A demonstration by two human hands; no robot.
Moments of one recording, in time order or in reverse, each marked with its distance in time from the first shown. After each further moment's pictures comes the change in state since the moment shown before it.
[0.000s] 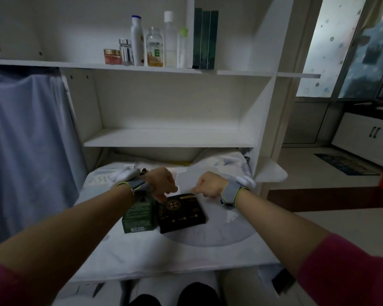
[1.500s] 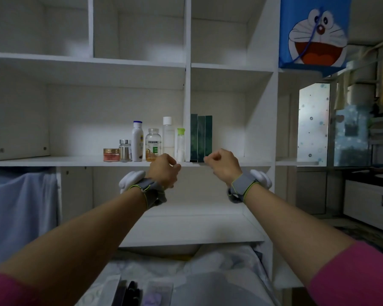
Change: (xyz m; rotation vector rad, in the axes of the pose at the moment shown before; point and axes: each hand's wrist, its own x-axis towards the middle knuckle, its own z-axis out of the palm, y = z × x) left_hand 0.087 0.151 -0.185 -0.357 0.695 0.366; right_hand 0.071 -0.095 -0.246 0.379 0.874 -0.318
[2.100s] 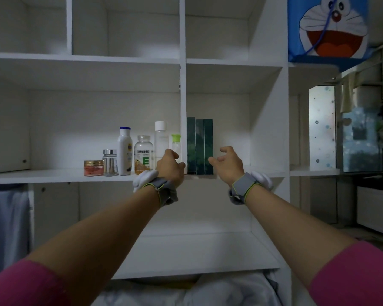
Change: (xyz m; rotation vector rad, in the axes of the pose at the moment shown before) left_hand 0.102 -0.008 0.056 0.044 0.127 0.026; right_hand 0.092 0.047 0.018 0.034 0.041 0.056
